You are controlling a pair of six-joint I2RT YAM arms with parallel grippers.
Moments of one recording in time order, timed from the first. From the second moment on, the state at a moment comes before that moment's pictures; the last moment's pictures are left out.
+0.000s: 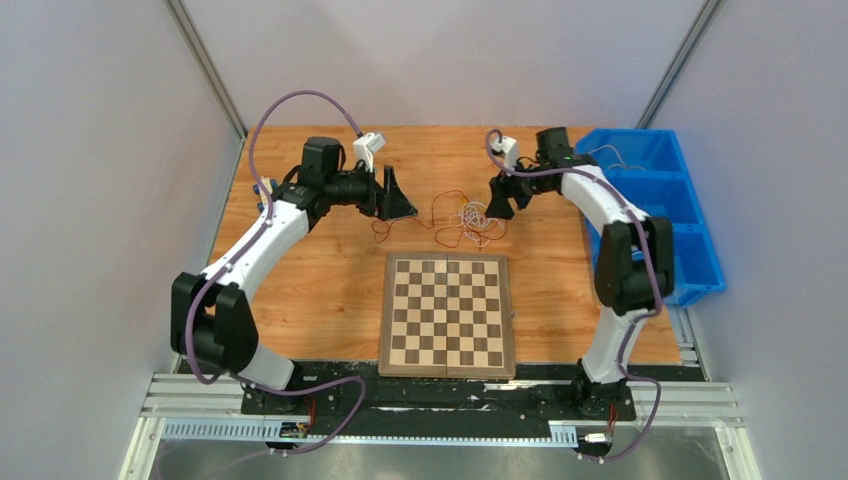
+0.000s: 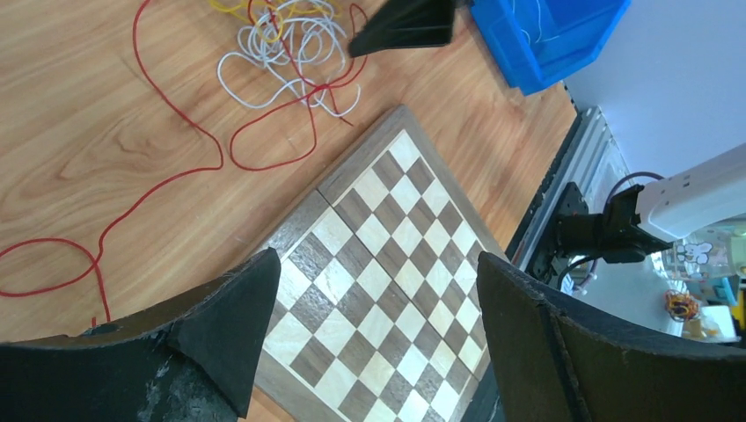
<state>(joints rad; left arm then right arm) -0.30 1.52 1.22 -0.31 0.79 -0.23 0.17 1.95 1.54 -0.59 -0.72 -0.58</state>
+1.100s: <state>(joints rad) -0.25 1.57 1.32 -0.15 0.97 -0.19 0.47 1.74 1.50 -0.52 -0.78 -0.81</state>
